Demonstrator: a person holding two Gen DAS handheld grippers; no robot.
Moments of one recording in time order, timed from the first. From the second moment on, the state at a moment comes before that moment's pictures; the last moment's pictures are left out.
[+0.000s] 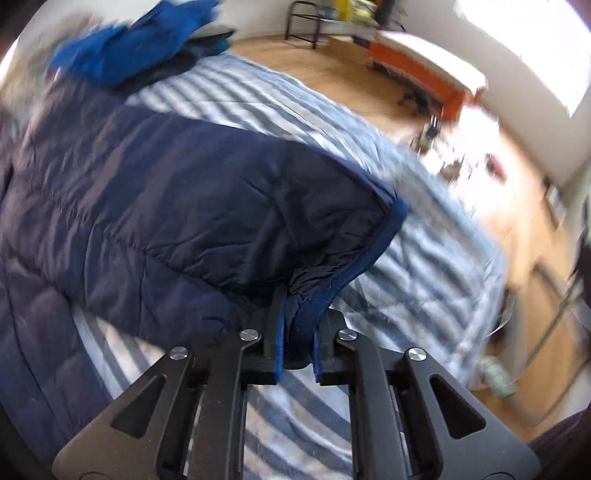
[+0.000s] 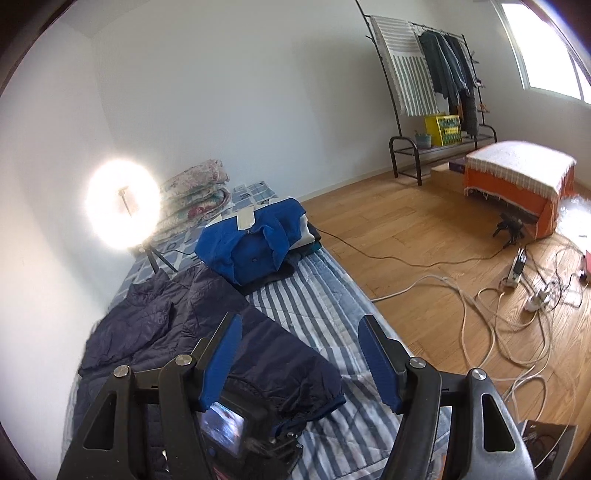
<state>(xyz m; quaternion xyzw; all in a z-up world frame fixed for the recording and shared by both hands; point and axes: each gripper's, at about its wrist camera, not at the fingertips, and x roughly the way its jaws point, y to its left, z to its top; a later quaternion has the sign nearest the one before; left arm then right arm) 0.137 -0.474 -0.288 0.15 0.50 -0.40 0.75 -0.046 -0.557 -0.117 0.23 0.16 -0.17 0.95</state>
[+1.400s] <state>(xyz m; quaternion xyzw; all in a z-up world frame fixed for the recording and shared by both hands) 0.539 0.042 -0.302 -0.22 0.47 -0.03 0.86 0.080 -0.383 -0.153 0.04 0.29 -0.07 0.95</state>
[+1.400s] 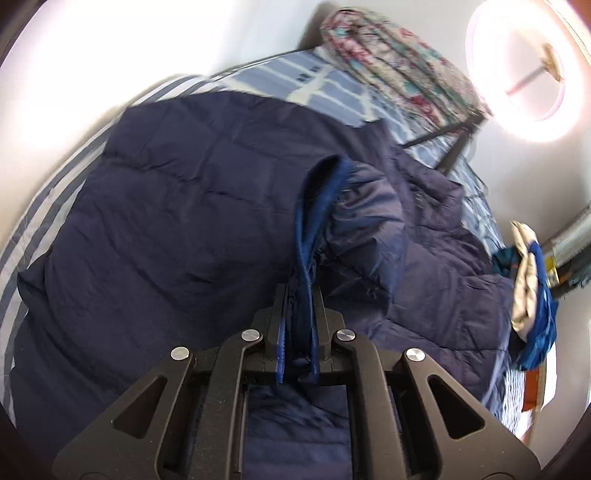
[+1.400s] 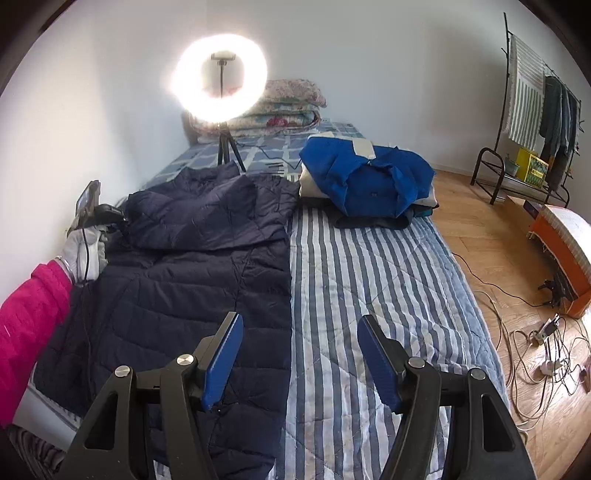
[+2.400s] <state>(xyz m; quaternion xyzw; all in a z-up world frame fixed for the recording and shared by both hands) 0.367 0.118 -0.212 -0.06 0.46 -0.03 0.89 0.093 -0.362 -0.172 0.02 0.28 -0.02 0.96</state>
